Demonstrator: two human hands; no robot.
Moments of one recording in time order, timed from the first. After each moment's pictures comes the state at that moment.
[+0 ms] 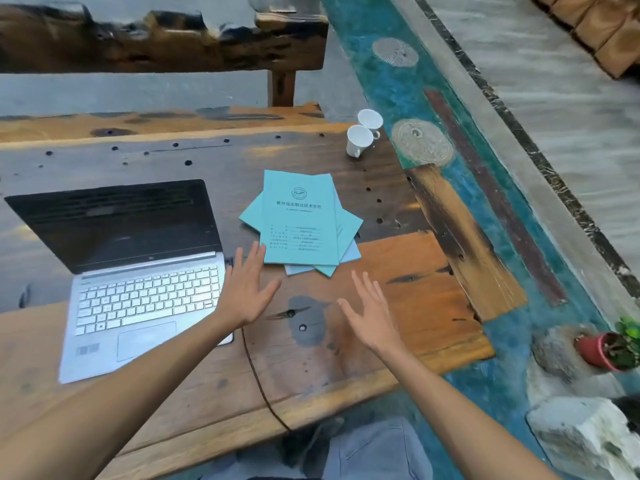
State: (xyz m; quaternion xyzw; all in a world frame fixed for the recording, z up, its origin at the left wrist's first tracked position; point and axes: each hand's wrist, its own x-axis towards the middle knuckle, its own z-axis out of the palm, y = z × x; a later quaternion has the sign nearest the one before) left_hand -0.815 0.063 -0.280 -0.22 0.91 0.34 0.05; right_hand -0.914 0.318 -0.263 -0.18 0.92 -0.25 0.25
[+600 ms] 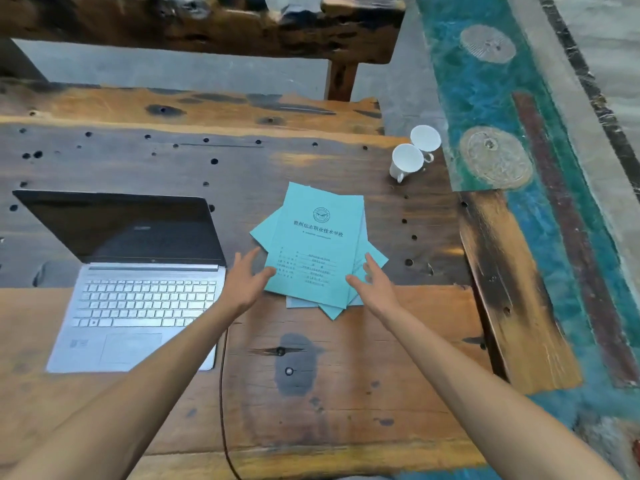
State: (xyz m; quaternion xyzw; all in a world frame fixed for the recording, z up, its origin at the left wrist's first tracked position) left_hand -0.913 0.032 -0.295 -0.48 0.73 0.49 0.04; right_hand -1.098 0.235 -0.304 -0.09 0.82 -0.39 0.41
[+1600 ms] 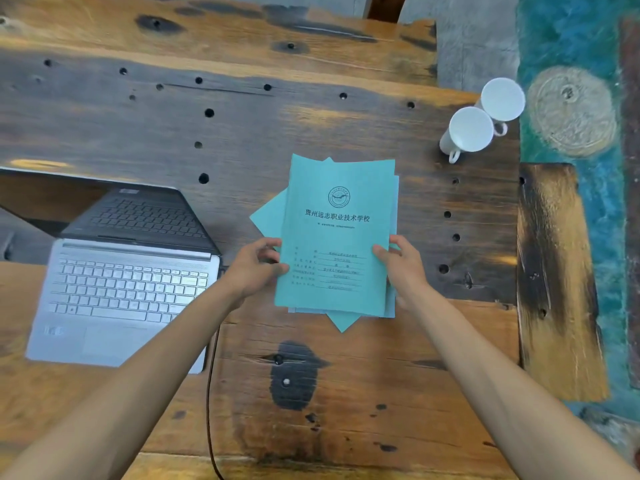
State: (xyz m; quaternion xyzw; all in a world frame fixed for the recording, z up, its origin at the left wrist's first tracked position) left_hand -0.961 -0.002 -0.341 -0.52 0.54 0.66 0.06; right_hand -1.173 0.178 -0.355 0.05 0.77 -0.45 0.45
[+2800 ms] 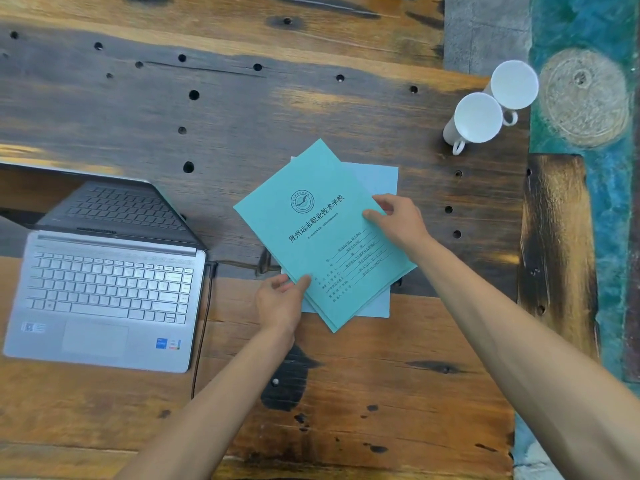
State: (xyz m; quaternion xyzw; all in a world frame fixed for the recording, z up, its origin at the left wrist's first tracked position) left_hand -0.992 0.101 -0.365 -0.72 0.34 0.60 -0.06; right_hand -1.238 0.129 -0.358 -0.20 0.85 -0.26 0.41
